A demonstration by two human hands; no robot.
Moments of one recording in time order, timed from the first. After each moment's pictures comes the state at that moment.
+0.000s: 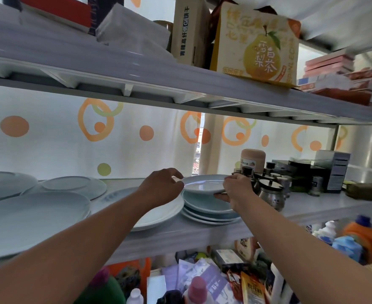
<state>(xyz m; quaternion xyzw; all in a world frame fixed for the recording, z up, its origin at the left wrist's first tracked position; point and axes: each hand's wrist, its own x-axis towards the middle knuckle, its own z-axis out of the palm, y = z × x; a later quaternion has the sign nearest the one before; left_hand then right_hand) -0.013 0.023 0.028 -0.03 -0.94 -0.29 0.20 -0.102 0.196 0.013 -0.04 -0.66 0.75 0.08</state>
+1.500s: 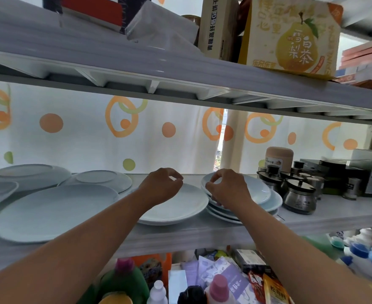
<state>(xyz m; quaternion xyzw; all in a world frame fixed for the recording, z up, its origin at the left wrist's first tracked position) 0.002 -0.023 0.016 0.04 -0.92 -0.34 0.20 -0.053 0.141 0.013 0.17 -0.89 0.37 0.20</state>
